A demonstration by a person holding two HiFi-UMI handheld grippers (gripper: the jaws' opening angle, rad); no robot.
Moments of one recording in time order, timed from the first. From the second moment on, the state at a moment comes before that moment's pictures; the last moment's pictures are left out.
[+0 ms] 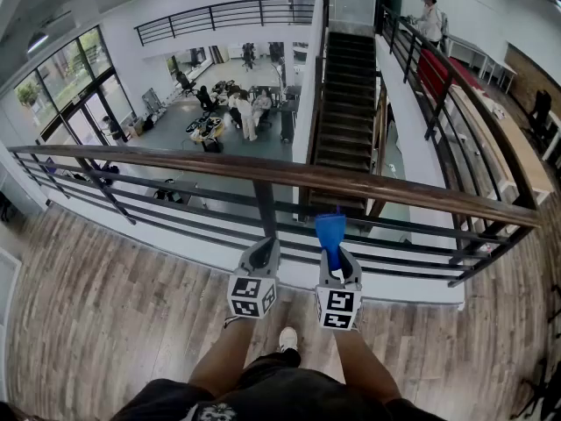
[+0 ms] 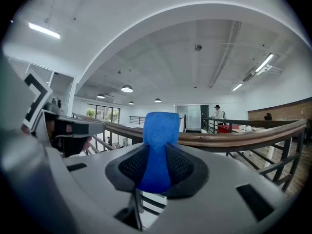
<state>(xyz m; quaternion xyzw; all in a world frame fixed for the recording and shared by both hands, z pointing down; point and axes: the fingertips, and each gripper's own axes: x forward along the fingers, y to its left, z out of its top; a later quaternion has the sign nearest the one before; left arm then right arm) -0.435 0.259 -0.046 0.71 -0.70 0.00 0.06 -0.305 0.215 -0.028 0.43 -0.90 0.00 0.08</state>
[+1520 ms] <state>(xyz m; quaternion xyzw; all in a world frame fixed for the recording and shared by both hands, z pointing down) -0.603 0.171 -0.037 0.66 -0.74 0.04 0.09 -0.567 -0.009 -0.031 0.39 -0.88 0.03 0.27</state>
